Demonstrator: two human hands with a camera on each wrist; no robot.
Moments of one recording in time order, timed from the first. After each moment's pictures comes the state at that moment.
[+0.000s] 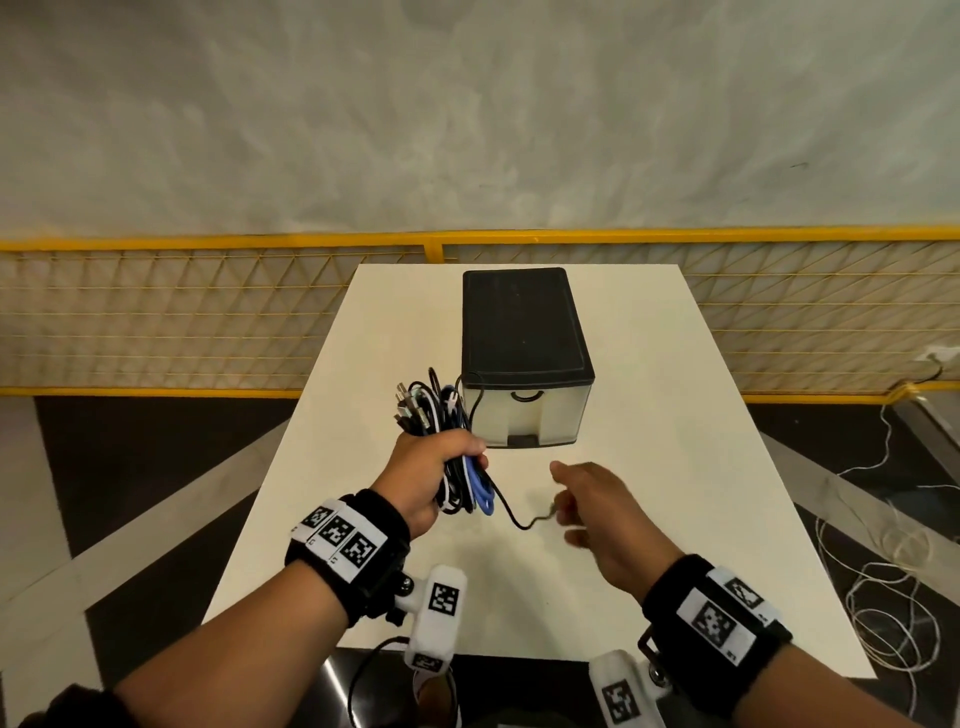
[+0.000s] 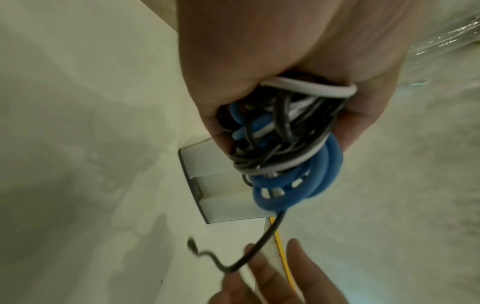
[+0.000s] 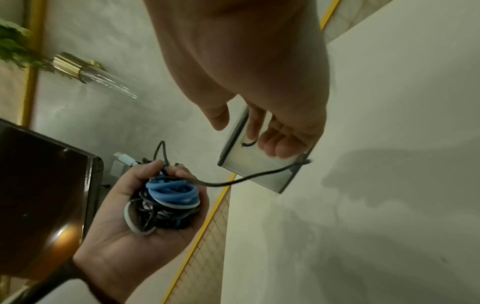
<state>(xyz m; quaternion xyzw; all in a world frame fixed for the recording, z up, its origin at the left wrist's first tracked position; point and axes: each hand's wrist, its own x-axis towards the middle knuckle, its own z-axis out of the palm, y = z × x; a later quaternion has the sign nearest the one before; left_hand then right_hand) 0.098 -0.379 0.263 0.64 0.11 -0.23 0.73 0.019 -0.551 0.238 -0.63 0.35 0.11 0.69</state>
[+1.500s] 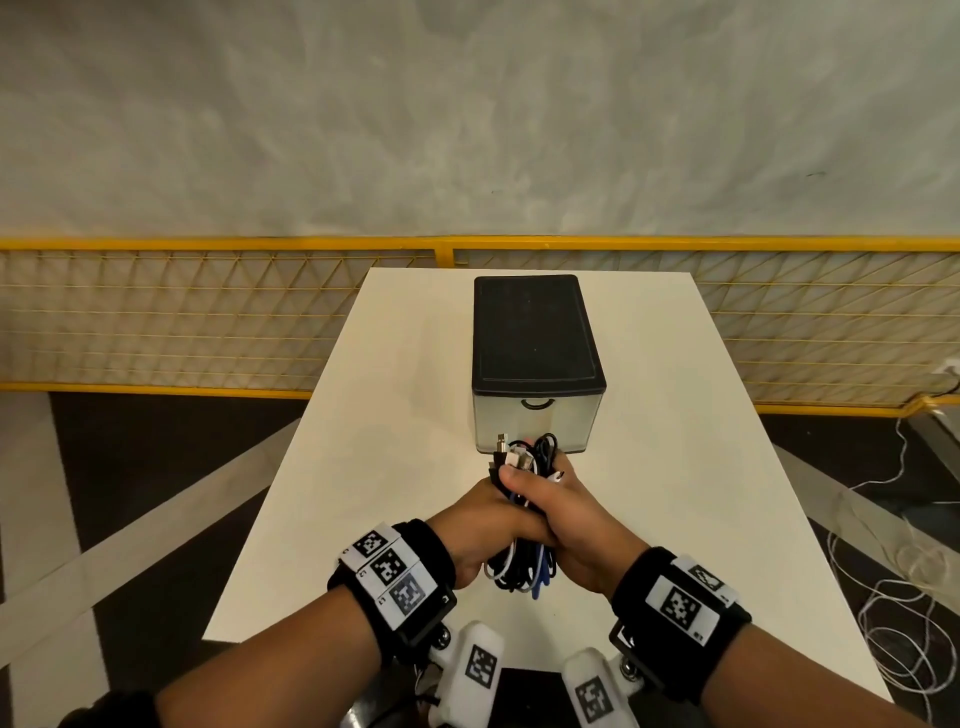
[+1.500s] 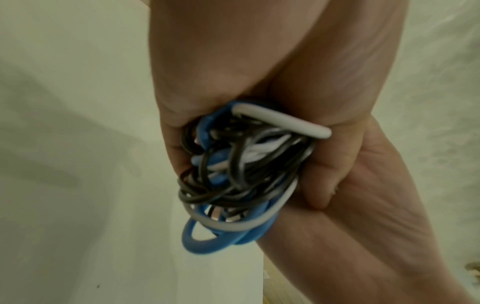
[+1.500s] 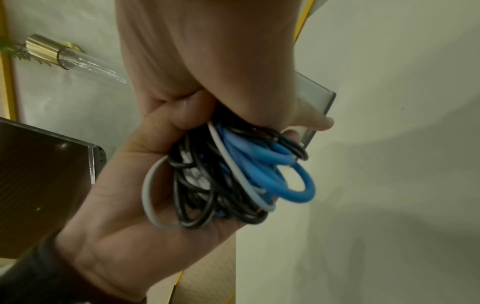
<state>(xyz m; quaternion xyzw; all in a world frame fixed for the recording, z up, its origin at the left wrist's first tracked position) 0.062 -0.404 0.253 0.67 -0.10 -0.37 0.63 0.034 -0.515 0.245 -0.53 0.17 0.10 0.83</state>
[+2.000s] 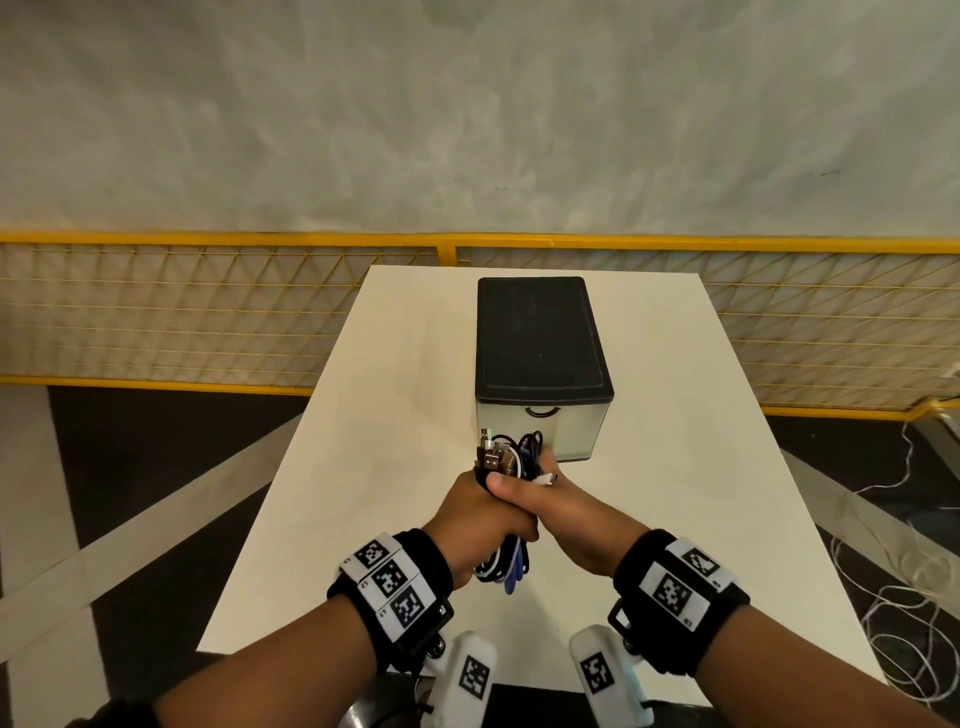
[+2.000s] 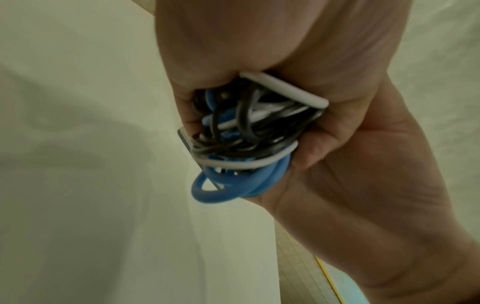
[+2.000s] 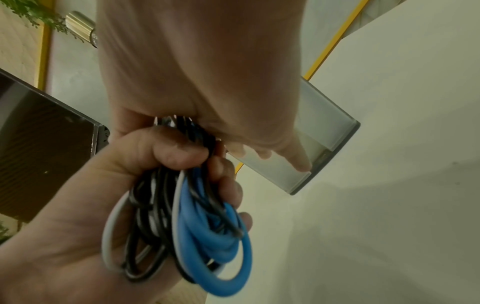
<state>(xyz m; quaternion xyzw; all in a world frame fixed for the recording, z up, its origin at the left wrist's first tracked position) 0.084 -0.398 0.239 0.73 -0.05 -0.29 0.62 0.061 -0.524 0.246 -0.62 0.10 0.20 0.76</state>
